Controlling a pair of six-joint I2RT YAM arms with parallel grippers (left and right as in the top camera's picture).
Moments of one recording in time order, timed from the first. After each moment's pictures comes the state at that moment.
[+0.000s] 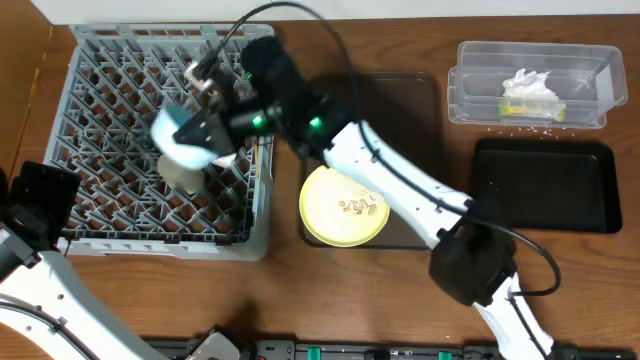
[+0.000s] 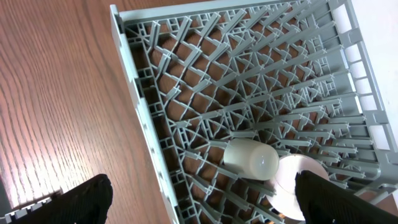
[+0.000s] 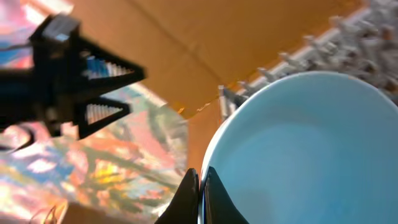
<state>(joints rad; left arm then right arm) 0.86 1.24 1.53 -1.23 0.07 -0.49 0.86 2.28 2.17 -0.16 -0.90 0.57</state>
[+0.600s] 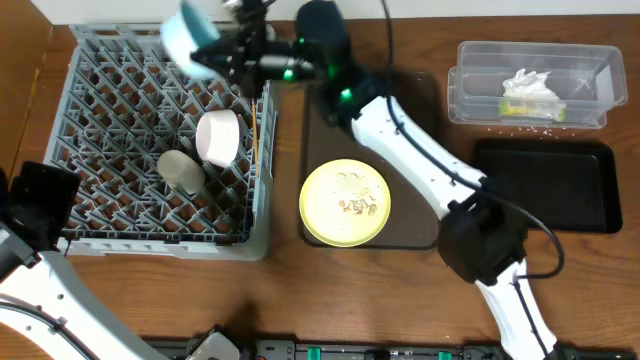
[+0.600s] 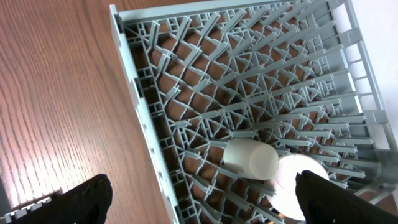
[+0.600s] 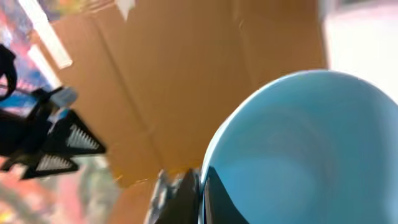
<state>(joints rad) 0.86 1.24 1.53 -1.23 0.07 -0.49 0.70 2.34 2.17 0.37 -0.83 0.49</state>
